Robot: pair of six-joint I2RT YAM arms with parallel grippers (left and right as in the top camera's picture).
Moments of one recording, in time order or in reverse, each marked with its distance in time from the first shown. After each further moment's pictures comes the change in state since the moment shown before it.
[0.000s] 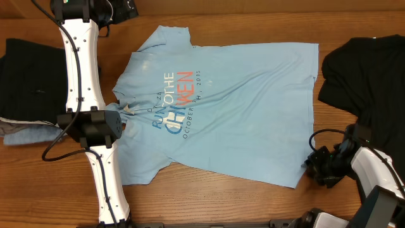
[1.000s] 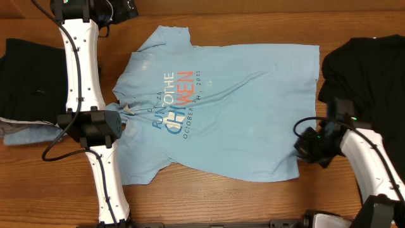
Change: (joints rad) left arm 0.000 0.000 0.000 0.000 0.000 0.000; right arm 0.285 0.000 0.223 -0.148 0.021 -0.002
